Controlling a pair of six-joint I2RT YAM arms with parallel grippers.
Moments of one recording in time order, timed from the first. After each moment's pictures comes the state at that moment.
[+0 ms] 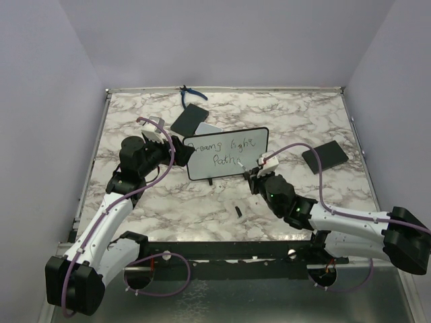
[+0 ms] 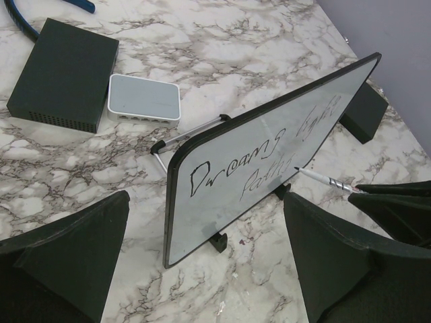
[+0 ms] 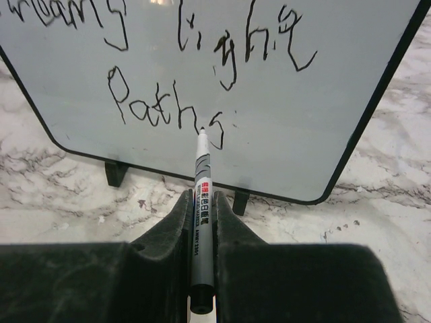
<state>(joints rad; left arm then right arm) -0.26 0.91 0.67 0.03 0.35 -0.31 1.01 1.11 0.43 0.40 0.58 0.19</state>
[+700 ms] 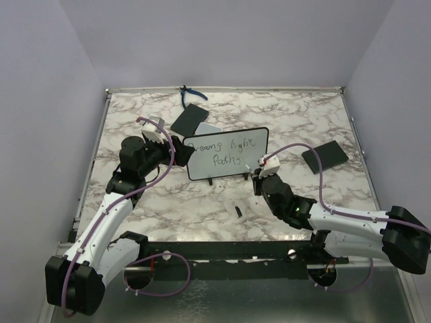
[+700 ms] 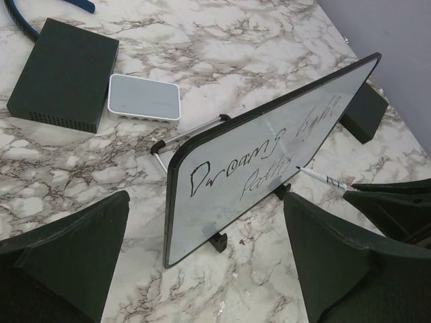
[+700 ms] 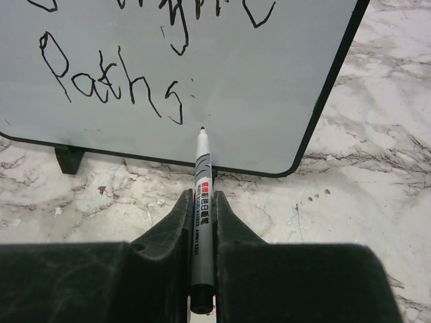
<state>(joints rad) -0.26 0.91 0.66 0.03 0.35 -0.31 1.01 1.09 0.43 0.29 0.67 0.25</state>
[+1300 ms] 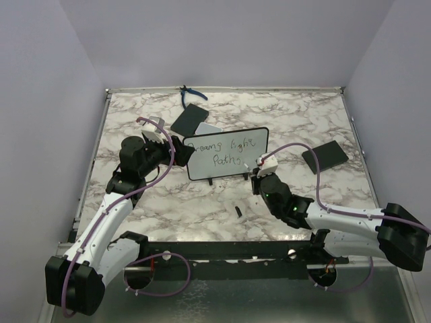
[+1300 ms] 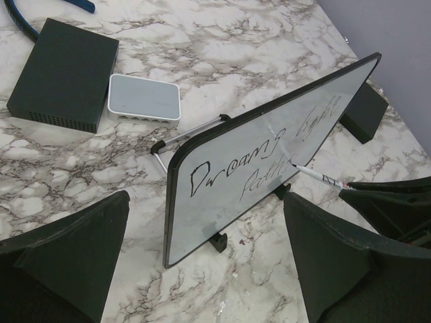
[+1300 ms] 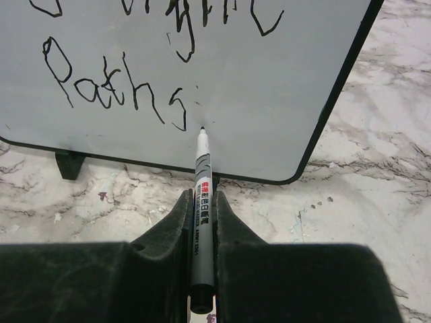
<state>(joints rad) -0.26 0.91 0.66 0.04 0.35 -0.31 1.01 1.13 0.43 0.35 0.67 0.22</state>
